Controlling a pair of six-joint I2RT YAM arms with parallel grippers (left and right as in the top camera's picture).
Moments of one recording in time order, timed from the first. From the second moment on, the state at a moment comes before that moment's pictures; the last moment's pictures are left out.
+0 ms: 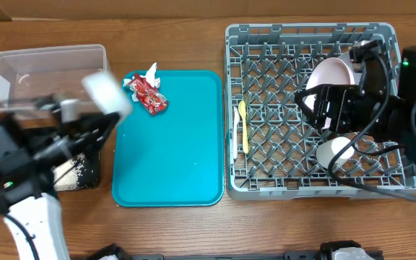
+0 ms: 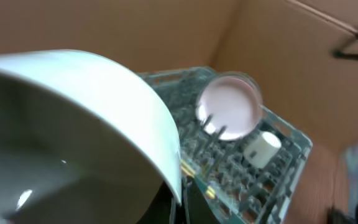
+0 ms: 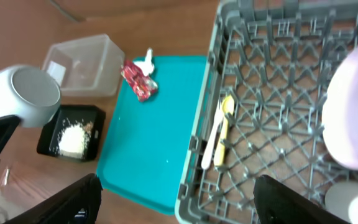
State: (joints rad) left arm 0.40 1.08 0.95 -0.46 1.28 0.24; right arm 0.09 1.27 1.83 -1.36 -0.44 0.18
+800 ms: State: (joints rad) left arm -0.32 1.79 0.97 0.84 1.07 -0.49; right arm 0.09 1.16 1.83 -1.28 -0.25 0.30
